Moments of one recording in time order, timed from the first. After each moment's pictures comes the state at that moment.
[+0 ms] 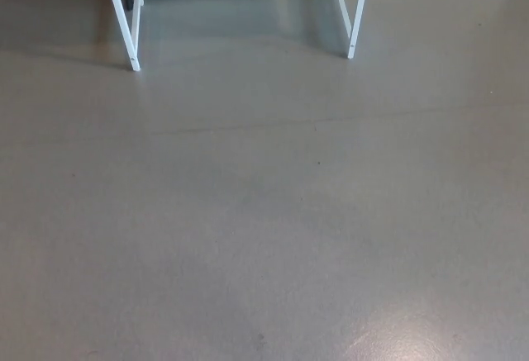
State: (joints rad) left_arm 0.05 0.70 0.01 0.96 0.07 0.08 -0.22; right_arm 0.08 -0.81 -0.07 1.22 -0.15 -0.12 0.00
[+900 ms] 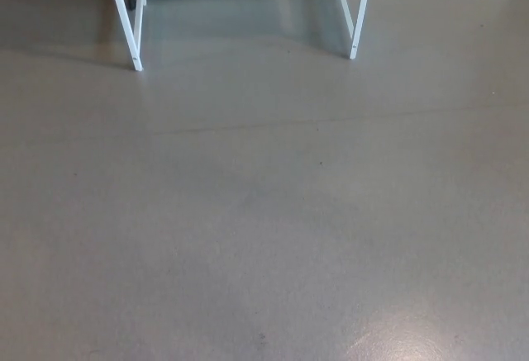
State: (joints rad) left_arm 0.04 0.72 0.01 0.96 0.08 0.08 -0.27; right_arm 0.08 -0.80 -0.07 1.26 -0.15 -0.20 -0.02
